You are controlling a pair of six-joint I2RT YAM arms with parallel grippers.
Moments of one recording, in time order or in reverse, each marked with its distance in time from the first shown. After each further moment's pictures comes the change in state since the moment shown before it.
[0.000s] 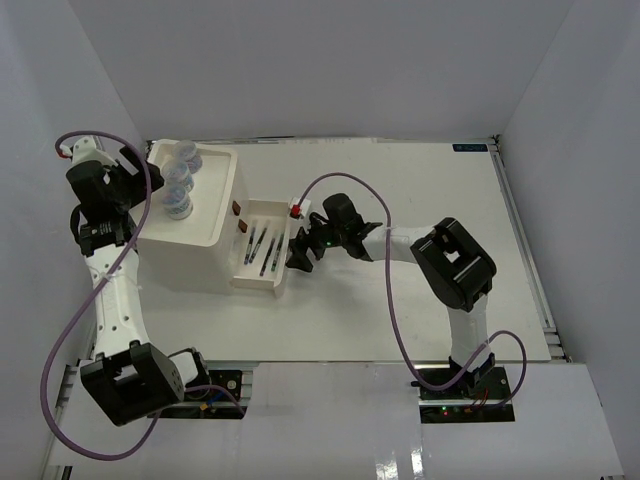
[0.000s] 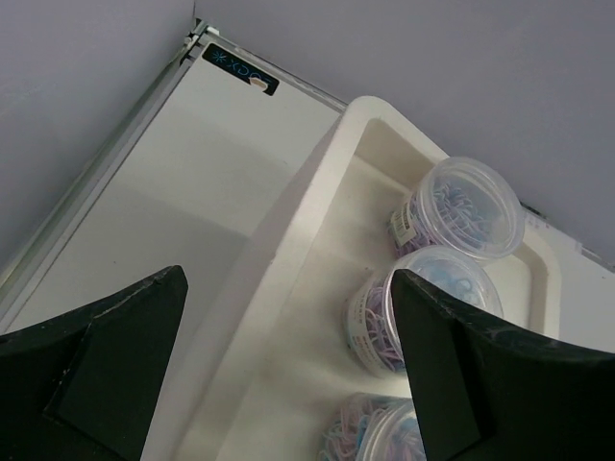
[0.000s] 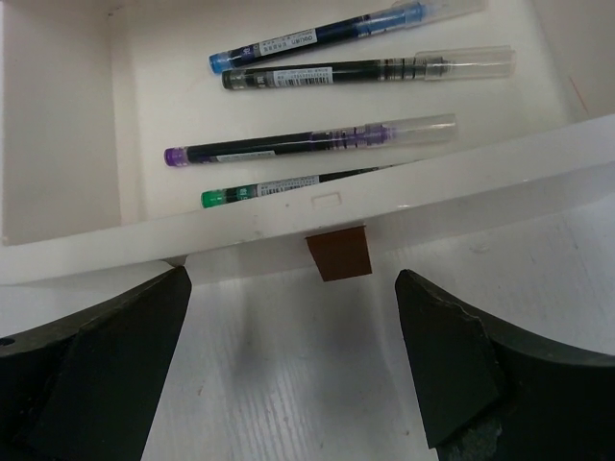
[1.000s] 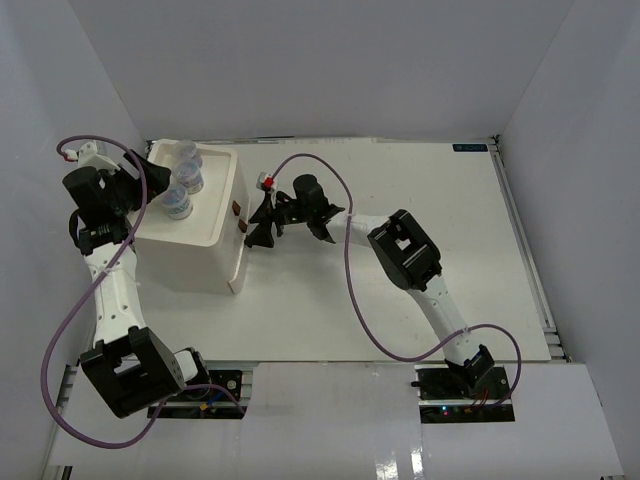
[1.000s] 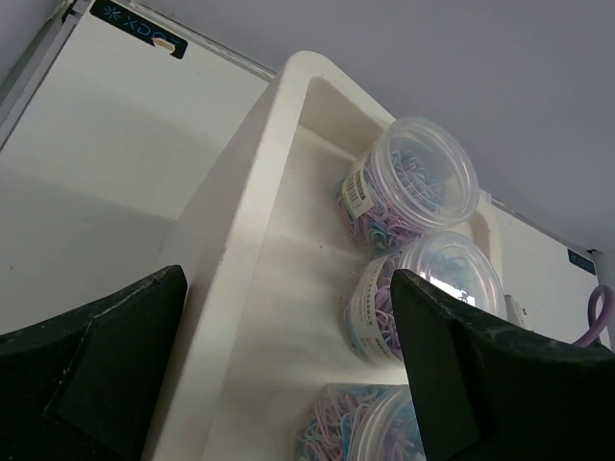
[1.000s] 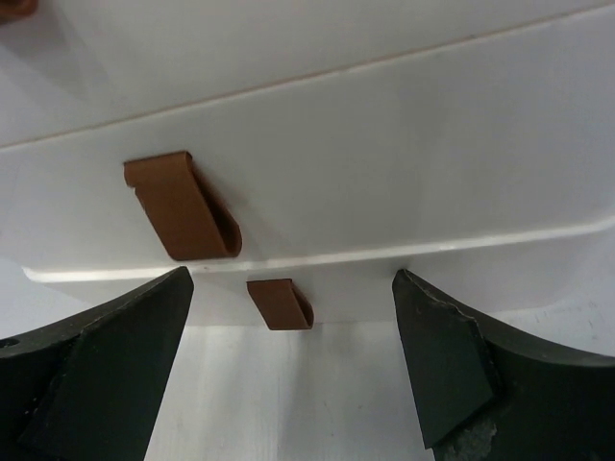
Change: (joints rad) left arm 0.070 0.045 -0.076 0.113 0.311 -0.081; right arm 0.019 0.444 0.568 0.222 -0.270 0.275
